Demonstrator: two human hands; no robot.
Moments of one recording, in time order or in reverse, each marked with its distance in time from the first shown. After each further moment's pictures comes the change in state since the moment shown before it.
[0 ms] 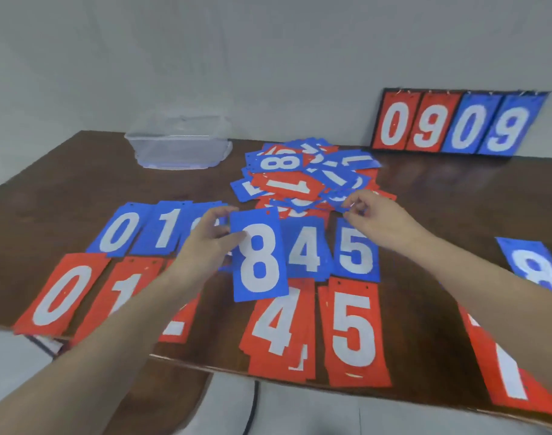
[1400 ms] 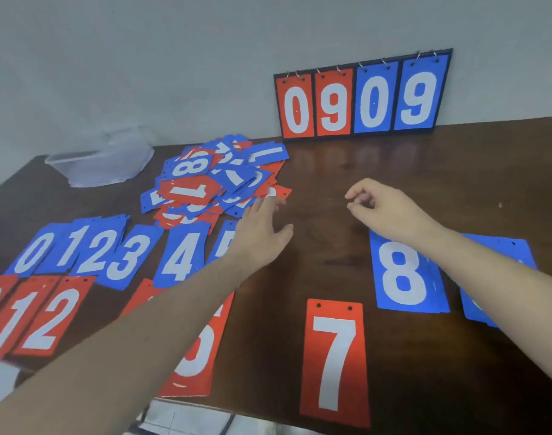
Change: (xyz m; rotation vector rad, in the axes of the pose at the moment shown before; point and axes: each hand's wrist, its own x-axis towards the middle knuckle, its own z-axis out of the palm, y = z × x) left_hand 0.043 0.018 0.313 0.884 -0.021 0.322; right_hand -0.023 0.205 -0.152 0.127 0.012 0.011
